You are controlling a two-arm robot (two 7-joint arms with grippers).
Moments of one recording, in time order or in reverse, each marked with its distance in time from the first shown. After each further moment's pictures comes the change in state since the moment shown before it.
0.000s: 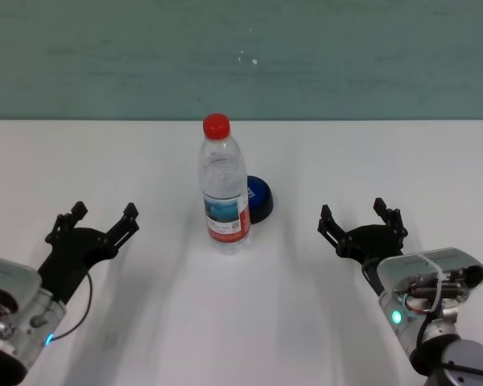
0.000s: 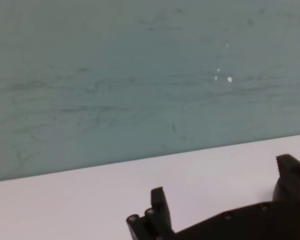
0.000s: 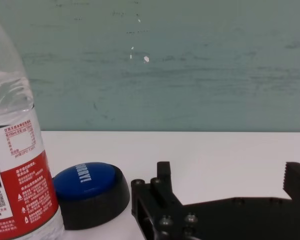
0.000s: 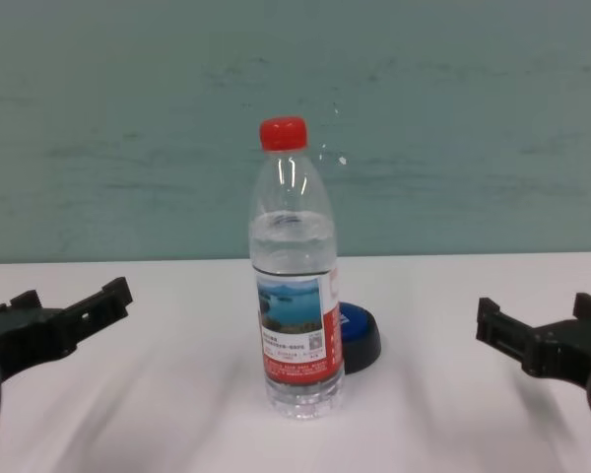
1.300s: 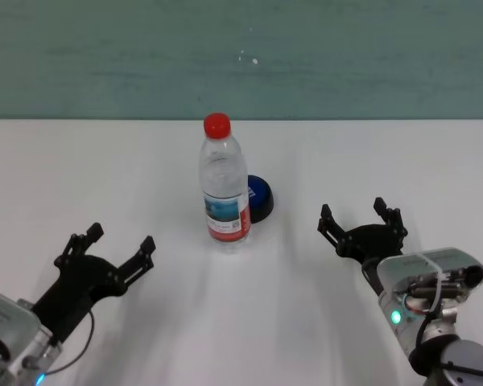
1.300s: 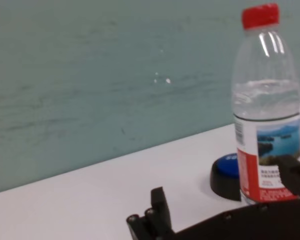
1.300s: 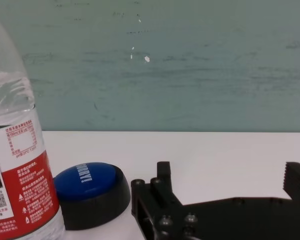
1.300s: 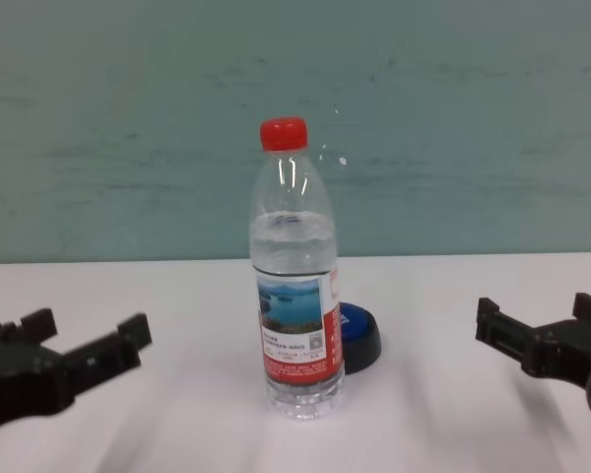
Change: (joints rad) left arm 0.135 0.097 0.019 -0.132 0.020 -0.043 -0.067; right arm 0.000 0.000 0.000 0.000 0.000 0.000 0.000
